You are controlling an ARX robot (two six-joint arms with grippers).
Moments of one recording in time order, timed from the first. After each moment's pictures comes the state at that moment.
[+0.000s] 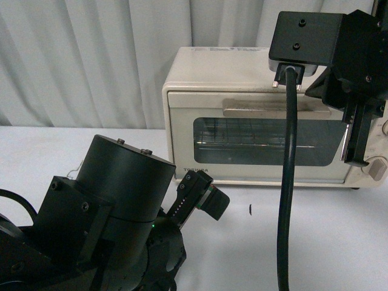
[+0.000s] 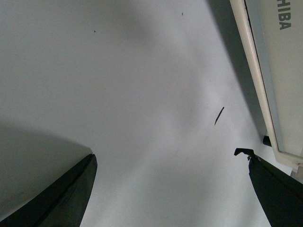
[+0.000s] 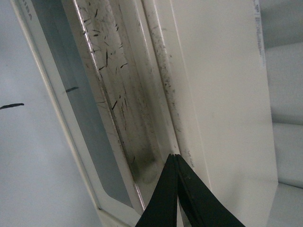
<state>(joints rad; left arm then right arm) -0.57 2.03 0.72 0.57 -0.01 -1.33 0.26 1.68 1.01 0.08 -0.02 -1.17</state>
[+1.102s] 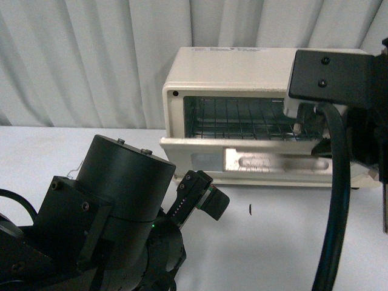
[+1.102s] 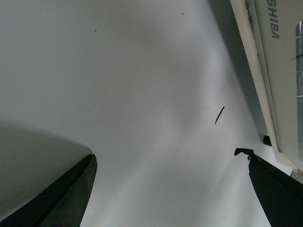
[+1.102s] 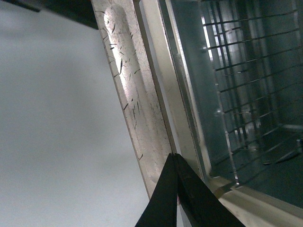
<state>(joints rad) -0.57 2.03 0.72 0.57 -0.01 -1.33 0.25 1.59 0.93 -0.22 -0.17 -1.08</state>
